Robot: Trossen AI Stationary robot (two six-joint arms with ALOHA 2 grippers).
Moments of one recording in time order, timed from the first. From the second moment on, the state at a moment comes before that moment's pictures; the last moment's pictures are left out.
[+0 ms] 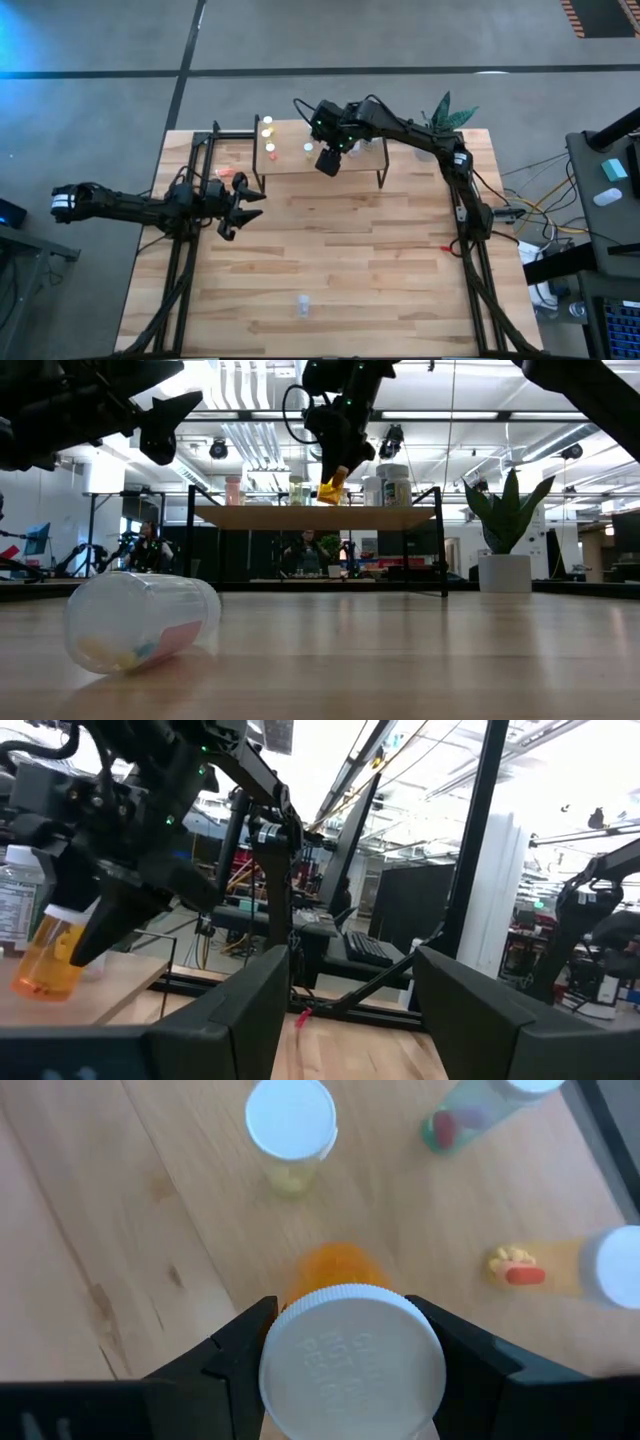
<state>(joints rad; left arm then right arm) 0.08 0.73 0.06 1.01 0.12 -0.26 -0.37 2.13 2.25 -1.25 0.05 0.01</state>
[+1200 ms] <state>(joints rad) 0.08 0.76 0.07 1.01 0.12 -0.26 -0.37 2.14 2.31 -1.29 0.11 0.05</state>
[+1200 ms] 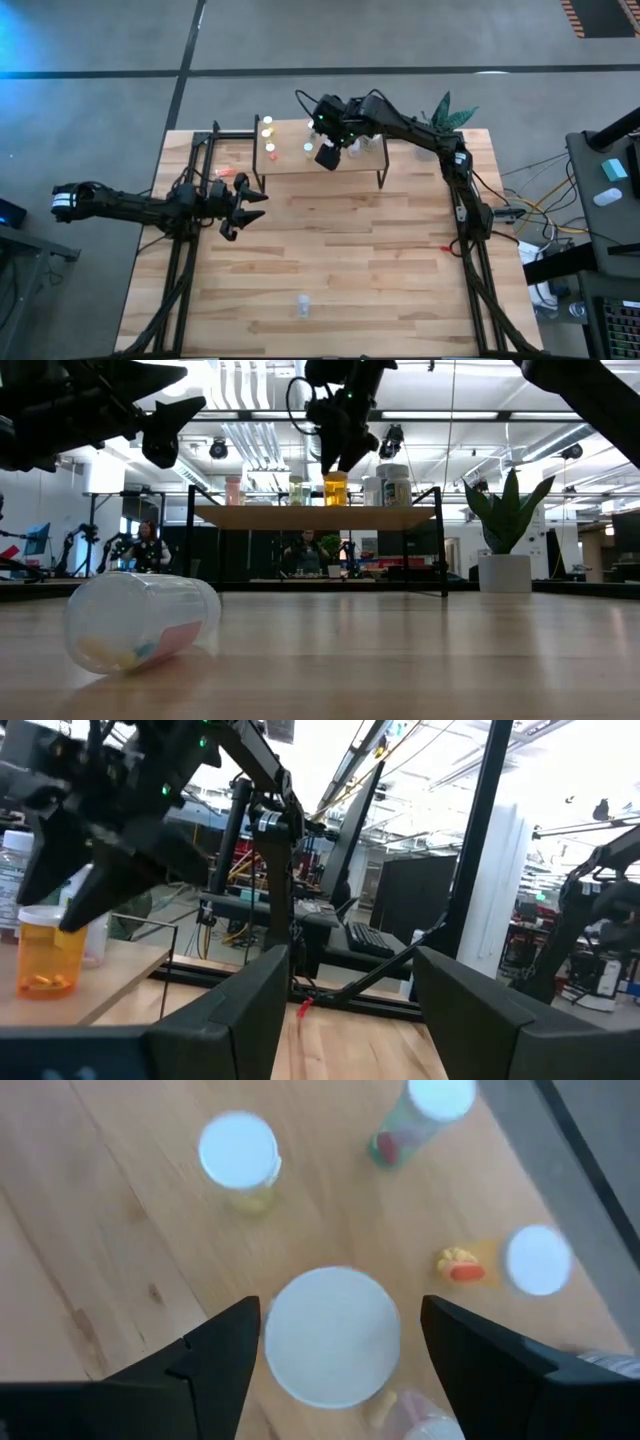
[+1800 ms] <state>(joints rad) 0.07 0.70 0.46 0.09 0.05 -0.18 -0.26 1.97 2.35 -1.44 0.16 0.12</state>
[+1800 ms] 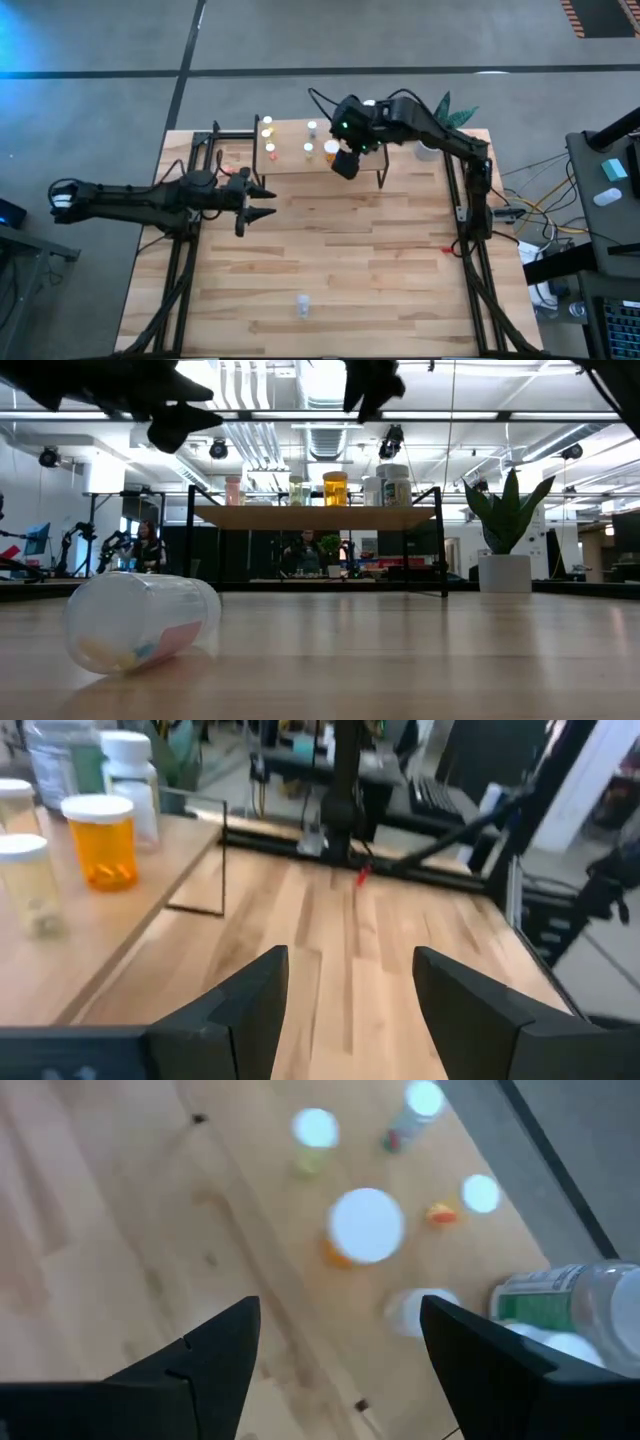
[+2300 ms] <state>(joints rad) 0.04 0.69 0.73 -0.93 -0.26 -0.44 0.19 1.94 2.33 -1.54 0.42 0.28</state>
